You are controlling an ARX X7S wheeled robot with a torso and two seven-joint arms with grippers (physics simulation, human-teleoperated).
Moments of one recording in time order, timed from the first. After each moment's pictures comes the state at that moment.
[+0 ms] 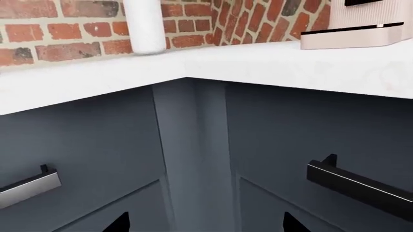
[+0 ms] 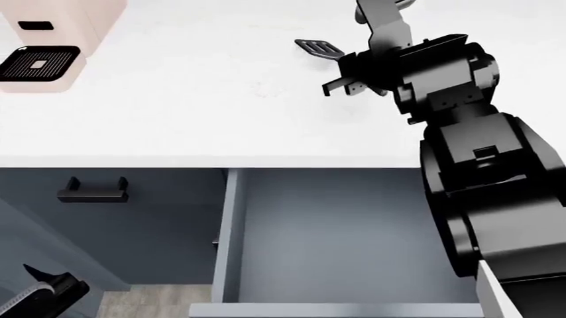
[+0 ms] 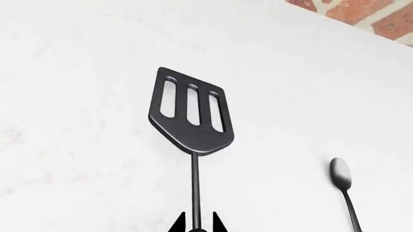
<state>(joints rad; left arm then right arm) 0.15 -0.31 -0.10 0.03 -0.25 0.24 -0.81 1.67 0.03 -0.38 1.31 0.01 0.61 -0.37</state>
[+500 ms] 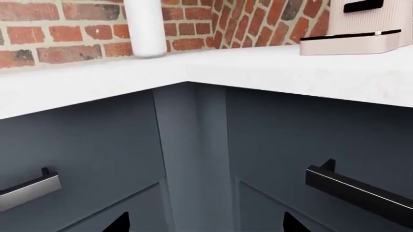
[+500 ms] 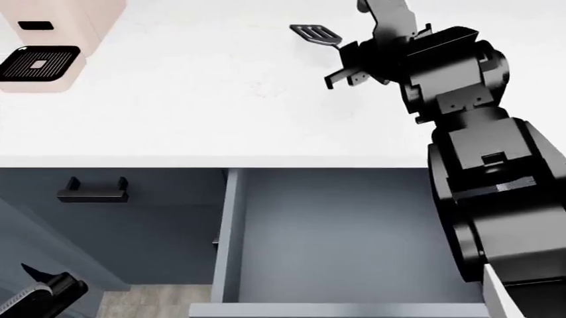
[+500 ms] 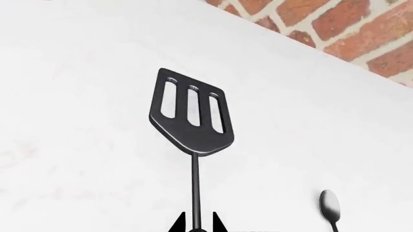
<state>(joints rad) 0.16 -0.31 -0.10 0.05 -0.25 0.24 -0.82 1.63 0.06 -0.40 1.19 0.00 0.58 -0.42</state>
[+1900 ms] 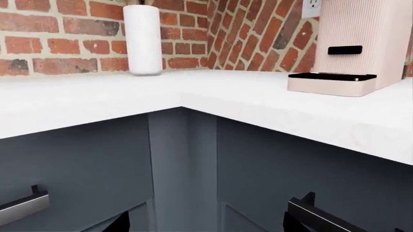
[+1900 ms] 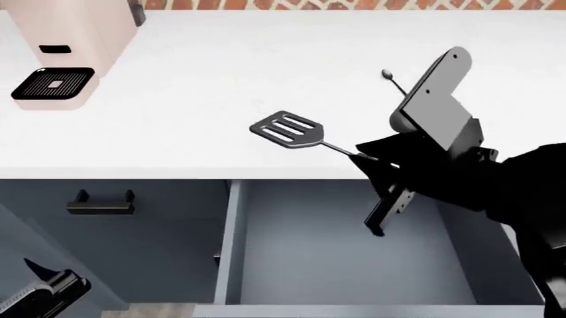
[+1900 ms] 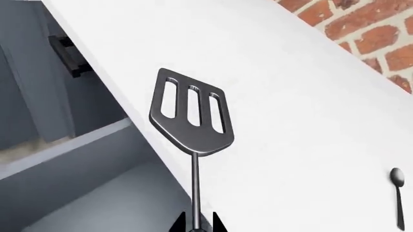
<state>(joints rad) 0.18 -0.32 -0.08 0.13 -0.25 0.21 -0.83 1.02 0.57 -0.31 -0.63 0.27 1.50 -0.73</state>
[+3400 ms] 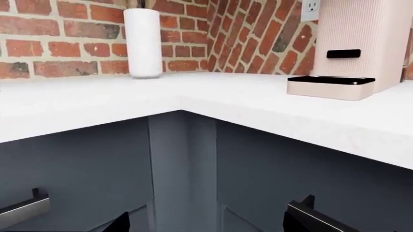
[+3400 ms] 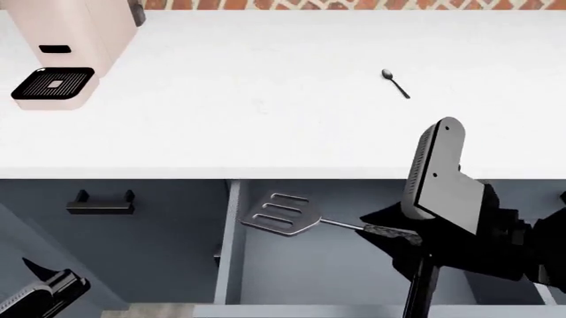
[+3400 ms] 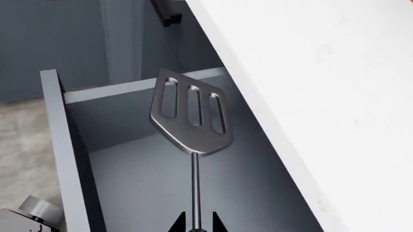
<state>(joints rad) 0.19 -0.33 -0.07 0.14 -0.25 0.21 -0.84 0.88 0.83 -0.28 -0.82 0.58 1.40 -0.78</state>
